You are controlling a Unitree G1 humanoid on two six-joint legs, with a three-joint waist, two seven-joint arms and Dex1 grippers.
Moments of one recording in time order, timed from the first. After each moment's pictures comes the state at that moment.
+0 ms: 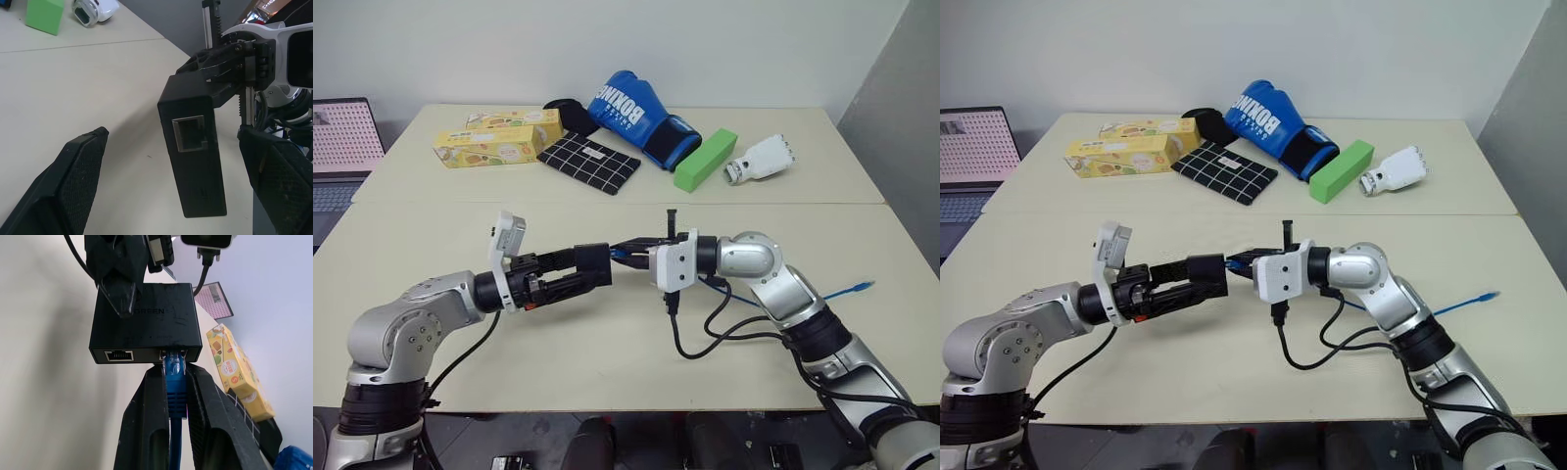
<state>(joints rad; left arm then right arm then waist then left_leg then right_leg) -0.27 0.70 0.22 -0.23 -0.90 0.91 -0.93 -0.72 -0.39 0.44 0.05 -0.13 -0.30 0.87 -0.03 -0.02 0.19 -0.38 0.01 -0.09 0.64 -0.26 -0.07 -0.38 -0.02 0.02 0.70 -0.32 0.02</state>
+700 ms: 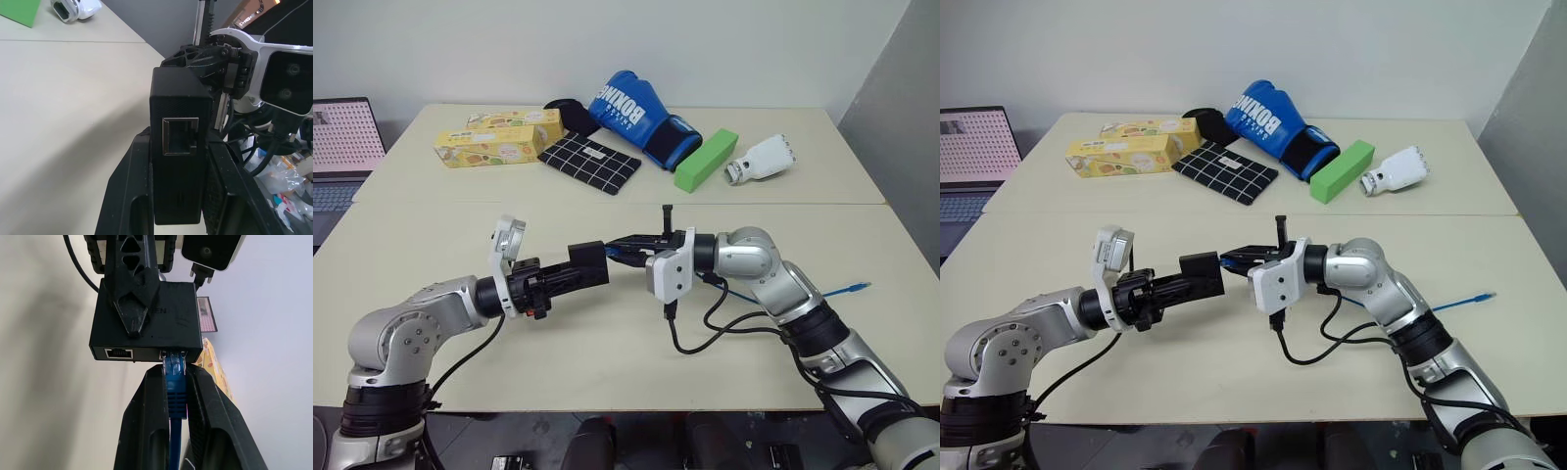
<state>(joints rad) -0.26 0.69 0.23 -0.22 -0.99 0.97 -0.93 -0.73 -0.39 0.44 0.09 -0.25 -0.50 0.81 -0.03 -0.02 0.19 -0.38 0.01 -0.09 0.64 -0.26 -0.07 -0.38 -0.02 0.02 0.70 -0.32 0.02</state>
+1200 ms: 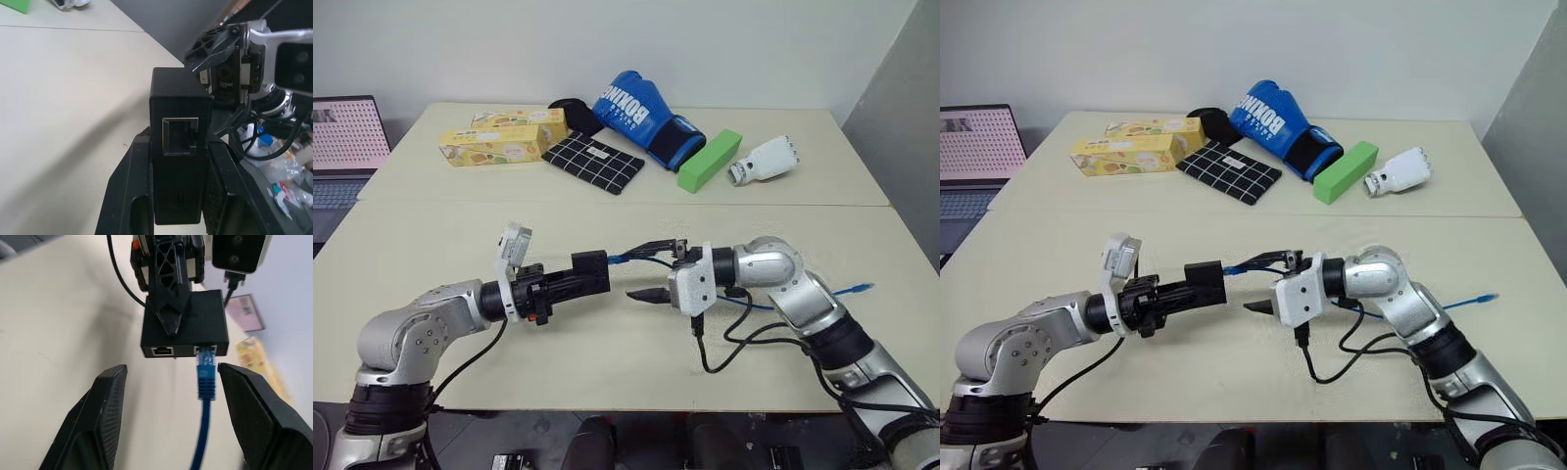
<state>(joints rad) -0.26 0.71 0.13 -0.18 -0.87 0.84 -1.08 -0.60 -0.53 0.41 -0.14 0.14 -0.08 1.04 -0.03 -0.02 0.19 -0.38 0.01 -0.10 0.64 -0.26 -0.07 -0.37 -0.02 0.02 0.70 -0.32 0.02</state>
